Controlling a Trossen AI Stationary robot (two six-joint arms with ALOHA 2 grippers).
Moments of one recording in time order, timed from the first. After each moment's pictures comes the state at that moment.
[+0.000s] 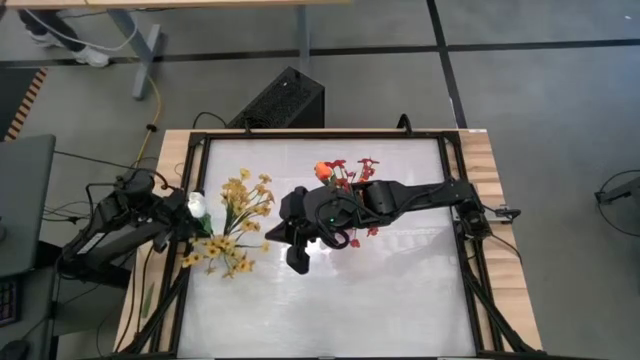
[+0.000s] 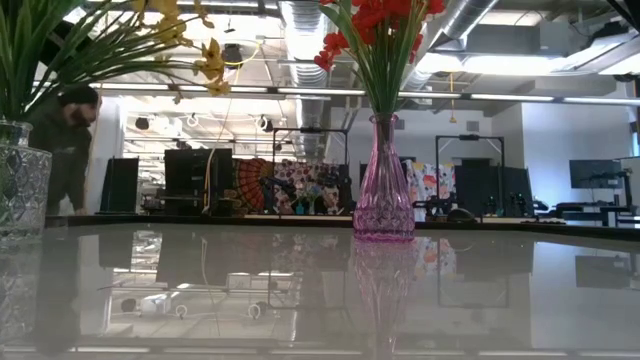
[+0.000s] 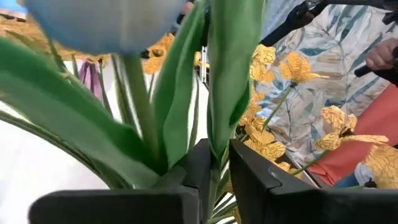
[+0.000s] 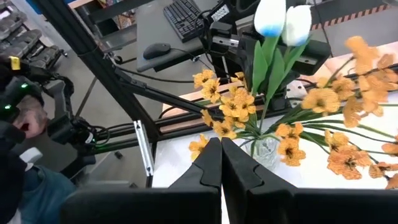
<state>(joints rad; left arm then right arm) 0.55 0.01 0.52 -0.73 0.94 -0.18 0.23 2.05 2.35 -0.70 0.09 0.38</state>
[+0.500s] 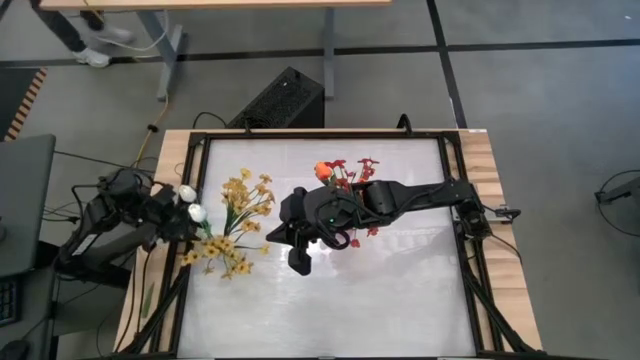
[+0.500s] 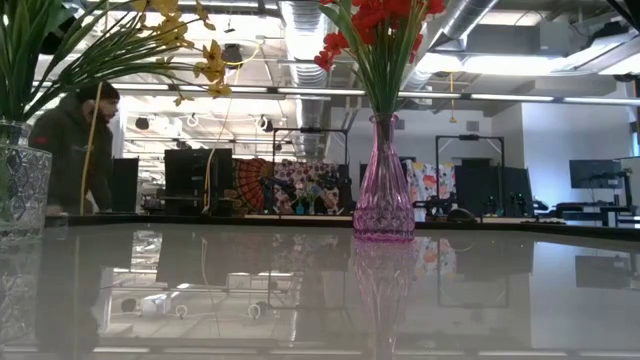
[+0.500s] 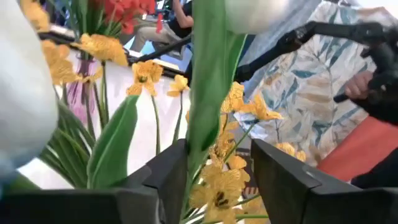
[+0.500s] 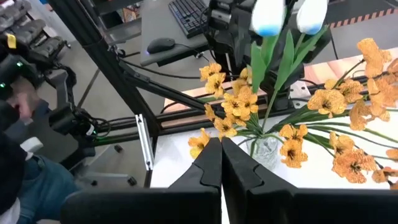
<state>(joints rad) 0.55 0.01 0.61 -0.73 0.93 -0.35 0.23 2.05 2.35 -0.71 0.07 0.34</state>
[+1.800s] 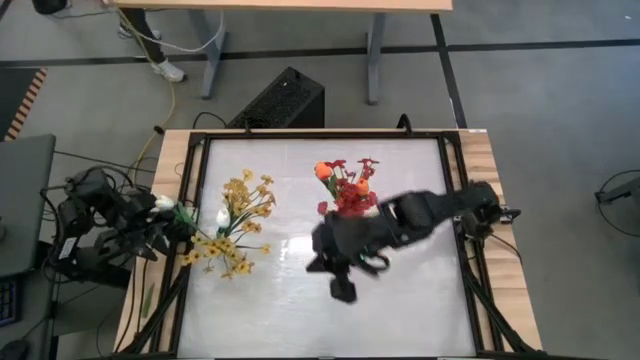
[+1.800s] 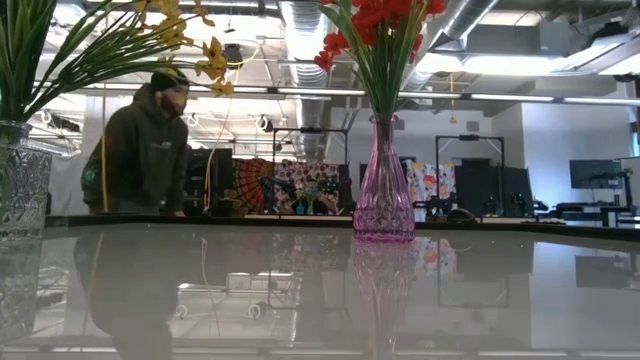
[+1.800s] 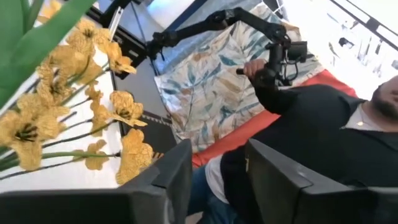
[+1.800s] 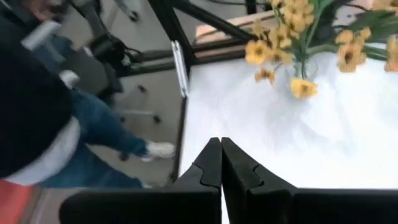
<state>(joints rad) 0.56 0.05 0.84 -0.89 1.25 -0.77 0.37 1.95 2.36 -1.02 0.04 0.42</state>
